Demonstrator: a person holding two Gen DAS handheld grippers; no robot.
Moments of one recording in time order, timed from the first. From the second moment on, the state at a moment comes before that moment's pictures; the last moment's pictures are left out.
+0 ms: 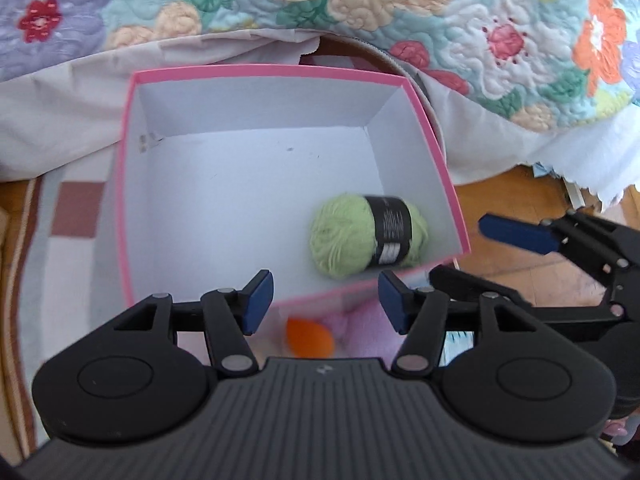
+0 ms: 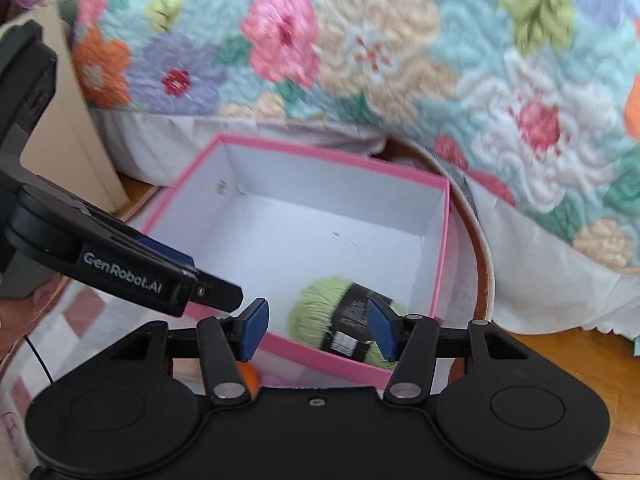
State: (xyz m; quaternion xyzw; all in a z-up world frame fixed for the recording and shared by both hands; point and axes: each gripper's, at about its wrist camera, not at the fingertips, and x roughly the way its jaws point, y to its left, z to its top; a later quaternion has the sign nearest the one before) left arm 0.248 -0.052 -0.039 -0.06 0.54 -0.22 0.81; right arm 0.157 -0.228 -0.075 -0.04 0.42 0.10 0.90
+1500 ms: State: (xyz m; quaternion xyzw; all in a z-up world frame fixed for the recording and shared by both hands) left arm 0.135 0.095 -0.092 -0.15 0.59 -0.17 0.78; right arm 0.052 -0.055 -0.127 -0.07 0.48 0.28 0.83
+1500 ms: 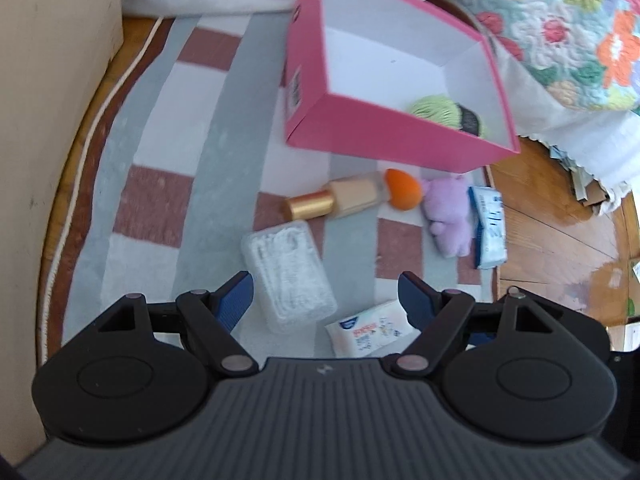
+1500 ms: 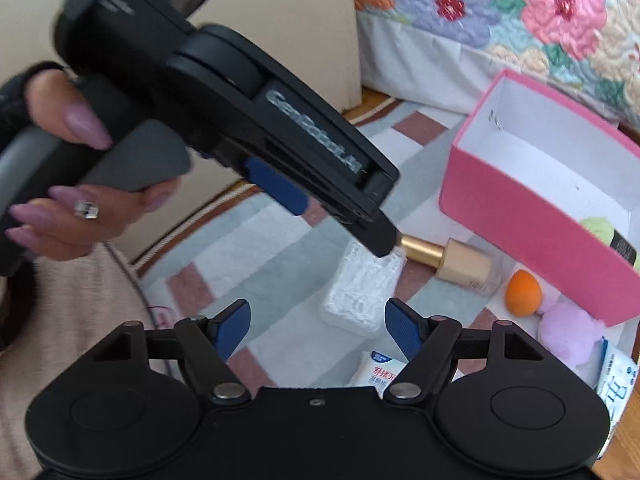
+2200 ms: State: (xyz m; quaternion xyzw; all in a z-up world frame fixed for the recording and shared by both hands) left arm 0.137 0.101 -0.172 -0.20 0.59 -0.13 0.77; right arm 0.082 -0.037 -0.219 -0.09 0.49 0.24 0.84
